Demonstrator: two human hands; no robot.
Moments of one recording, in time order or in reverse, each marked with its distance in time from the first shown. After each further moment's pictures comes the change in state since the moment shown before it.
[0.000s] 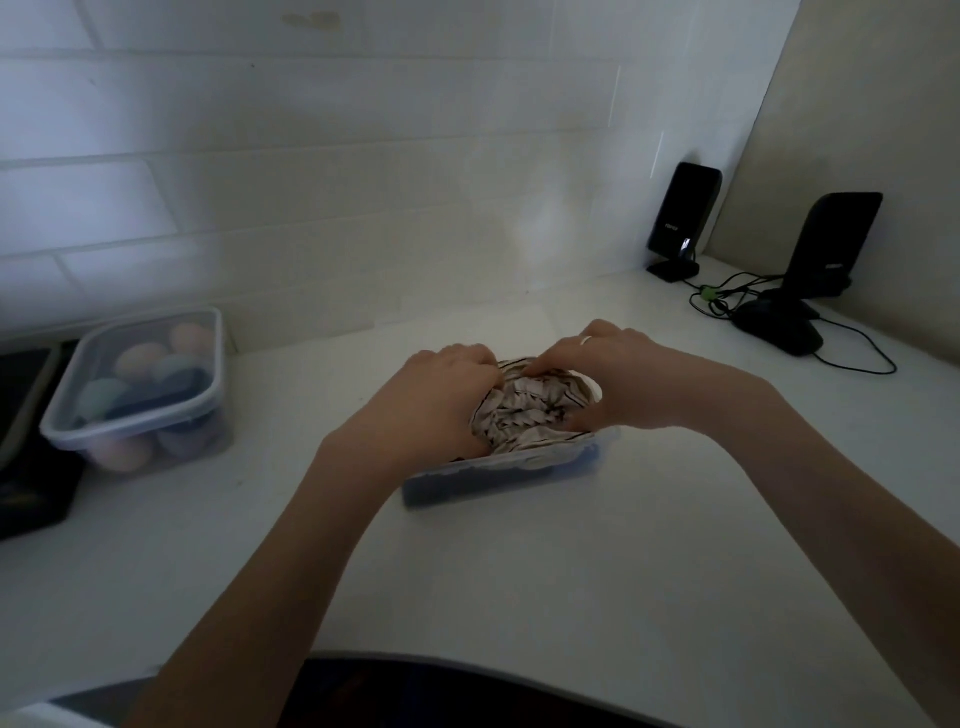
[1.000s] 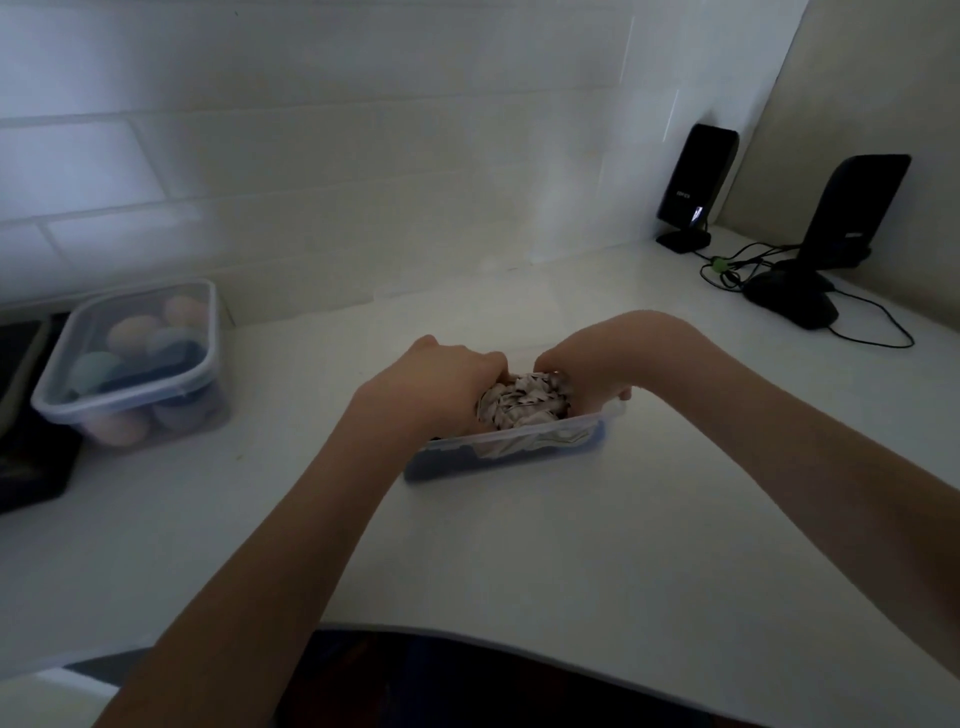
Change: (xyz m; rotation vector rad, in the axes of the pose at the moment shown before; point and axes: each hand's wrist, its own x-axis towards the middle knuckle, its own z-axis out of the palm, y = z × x) left_hand 0.014 -0.002 0.014 0.077 -0.258 -0.066; right_hand 0.033 -0.021 0.001 -0.248 -0.514 0.130
